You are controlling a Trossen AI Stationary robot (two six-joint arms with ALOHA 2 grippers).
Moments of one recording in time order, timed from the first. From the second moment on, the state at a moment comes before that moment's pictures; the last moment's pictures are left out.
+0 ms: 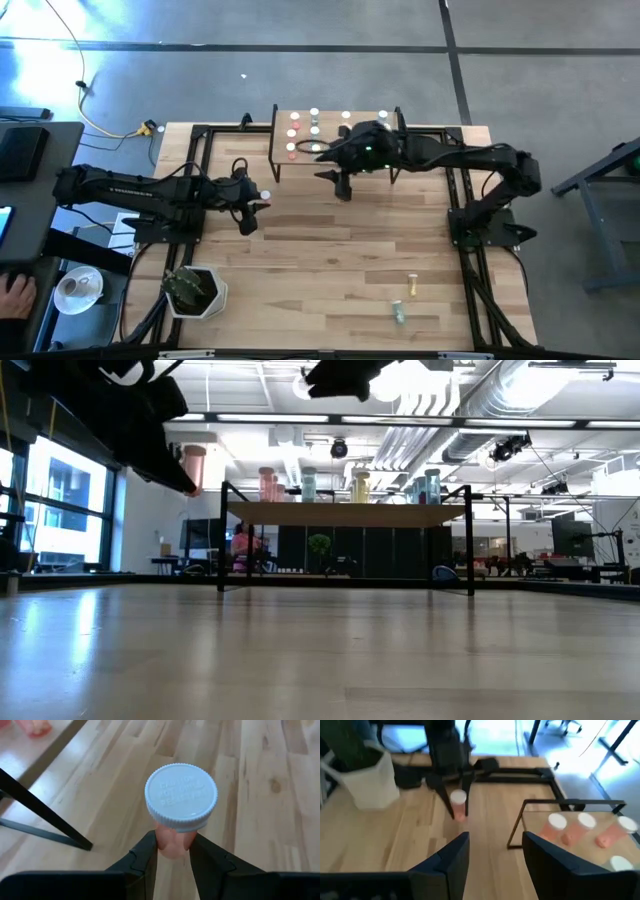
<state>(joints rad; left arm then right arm) 0.12 0.86 0.49 -0.33 -0.23 -0.15 -0.15 1.57 1.47 -0.37 -0.06 -0.13</state>
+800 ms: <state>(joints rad) 0.18 0.86 0.49 0.02 -0.22 0.15 -0.16 1.76 1.83 -0.67 -0.04 -0.25</state>
